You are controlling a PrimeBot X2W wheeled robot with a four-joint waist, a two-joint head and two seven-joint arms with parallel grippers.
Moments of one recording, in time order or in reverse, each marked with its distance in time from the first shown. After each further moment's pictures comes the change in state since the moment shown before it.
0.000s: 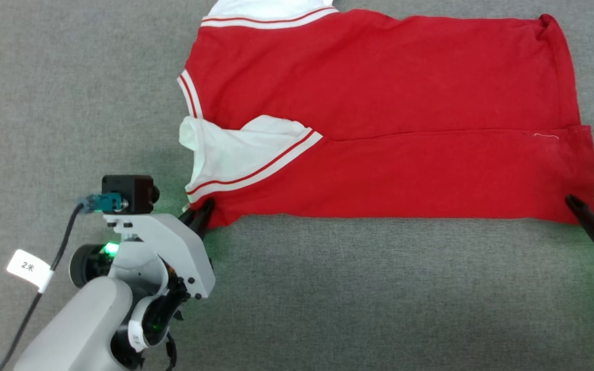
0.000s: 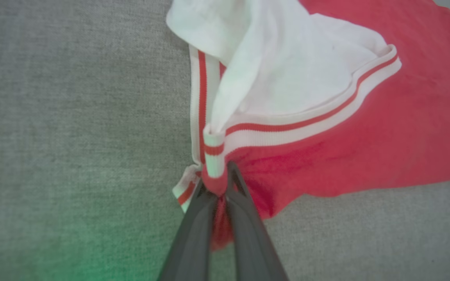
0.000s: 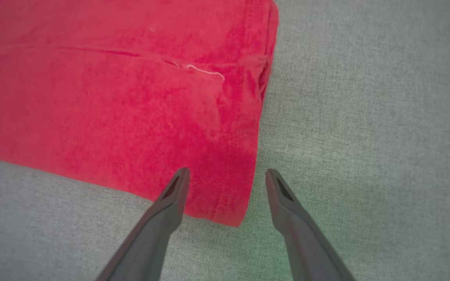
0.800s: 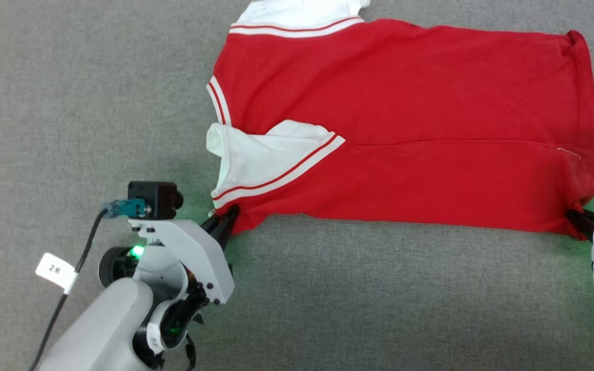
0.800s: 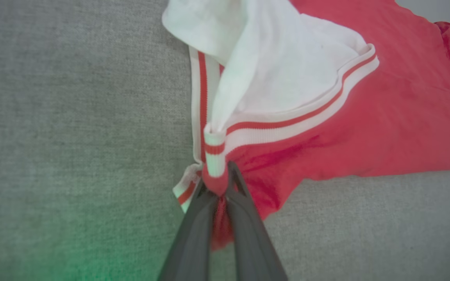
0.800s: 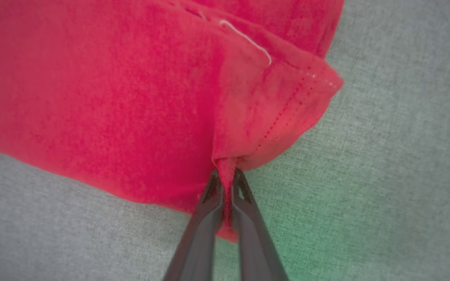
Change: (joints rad) left arm -0.017 -0.061 -0.023 0.085 -0.020 -0.066 -0.044; right arm -0.080 -0.045 0.127 0.154 -0.024 -0.001 0.094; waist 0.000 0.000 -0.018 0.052
